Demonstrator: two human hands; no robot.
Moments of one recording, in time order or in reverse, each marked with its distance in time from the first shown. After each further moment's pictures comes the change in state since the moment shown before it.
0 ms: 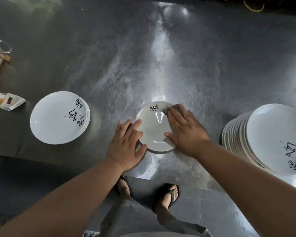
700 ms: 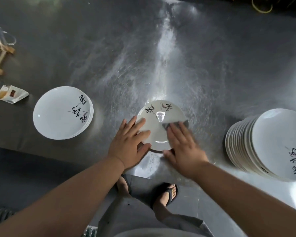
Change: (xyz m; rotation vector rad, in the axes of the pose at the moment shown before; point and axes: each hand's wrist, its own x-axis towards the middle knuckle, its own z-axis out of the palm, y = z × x) left_hand 0.002 -0.006 0.005 -0.098 0.038 0.030; right_hand -0.041 -0.036 0.017 0.209 -0.021 0.001
